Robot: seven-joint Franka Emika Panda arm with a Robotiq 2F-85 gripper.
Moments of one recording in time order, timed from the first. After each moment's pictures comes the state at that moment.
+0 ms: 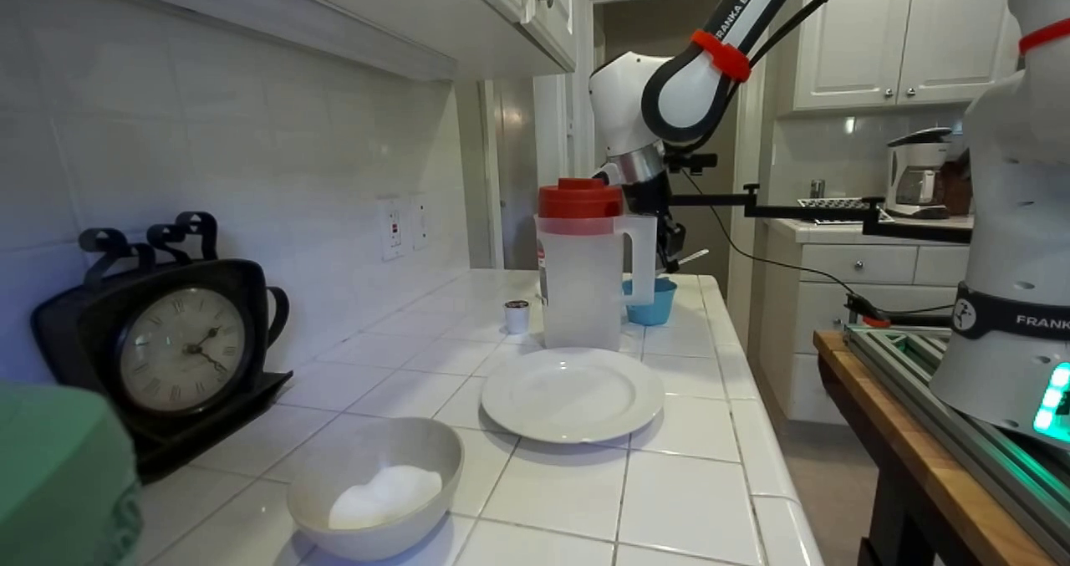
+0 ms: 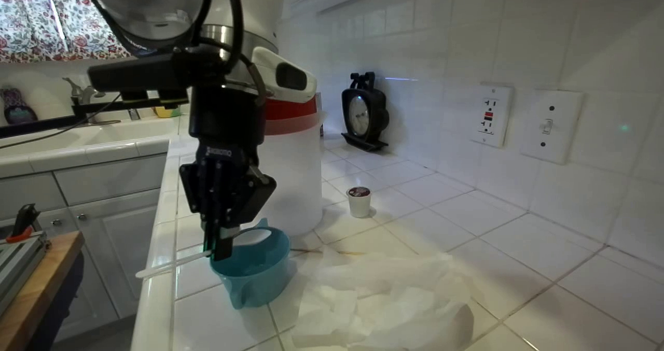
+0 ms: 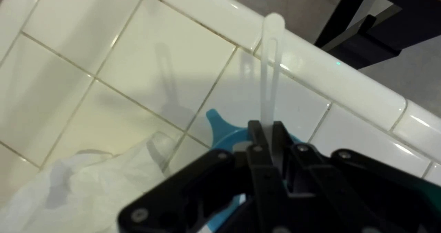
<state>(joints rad) -0.16 0.04 -0.17 -2.42 -0.38 2.23 -0.57</state>
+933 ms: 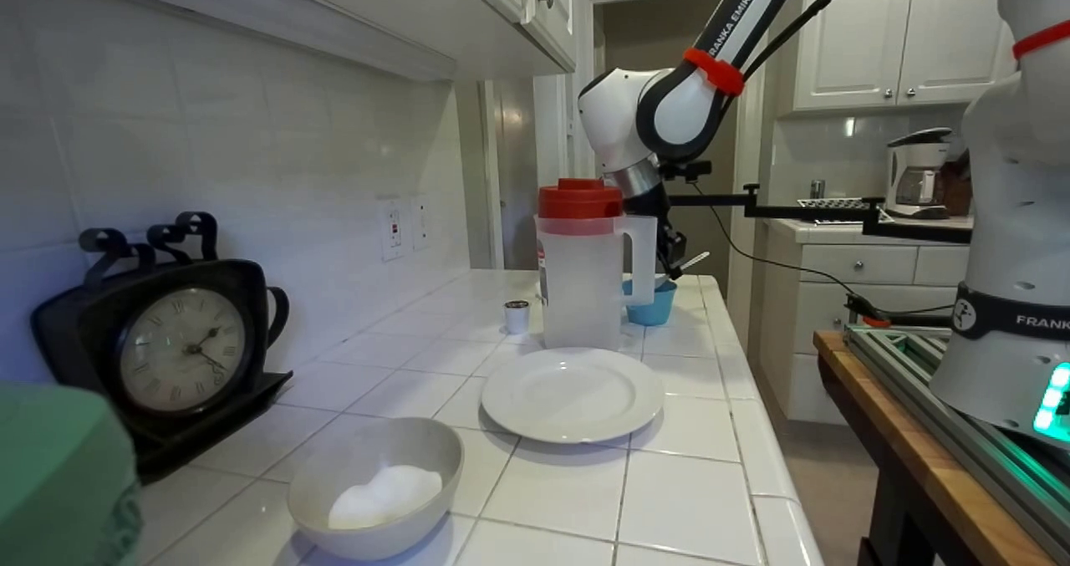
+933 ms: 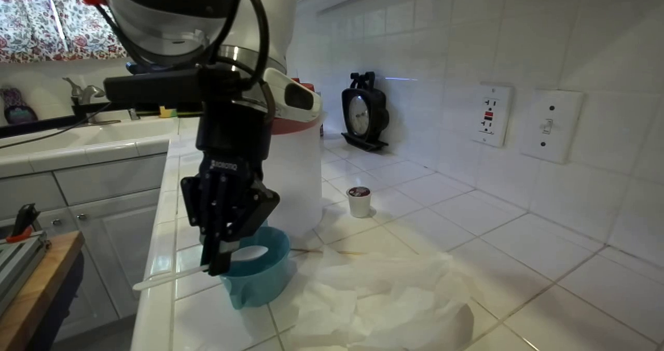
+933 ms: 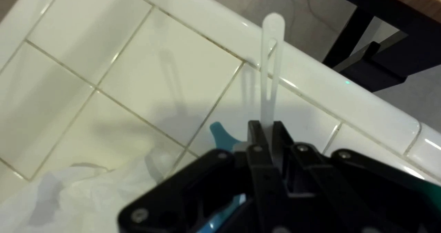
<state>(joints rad) -0.16 0.11 -0.15 -2.38 -0.45 2.18 -0.54</state>
